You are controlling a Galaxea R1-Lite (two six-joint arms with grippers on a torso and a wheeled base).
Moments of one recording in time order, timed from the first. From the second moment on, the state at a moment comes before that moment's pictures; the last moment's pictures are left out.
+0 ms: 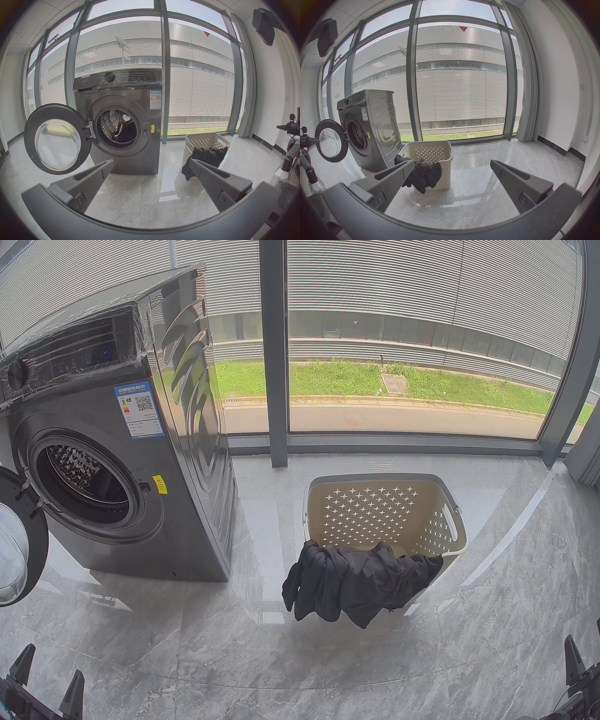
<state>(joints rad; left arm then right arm) 0.00 0.02 -0.02 0.01 -0.02 0.00 0.00 0.02 -0.02 -0.03 -0.06 0.05</state>
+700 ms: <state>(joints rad) 0.00 0.02 -0.02 0.01 -0.02 0.01 0.00 0.02 -0.02 -0.03 -0.06 0.04</state>
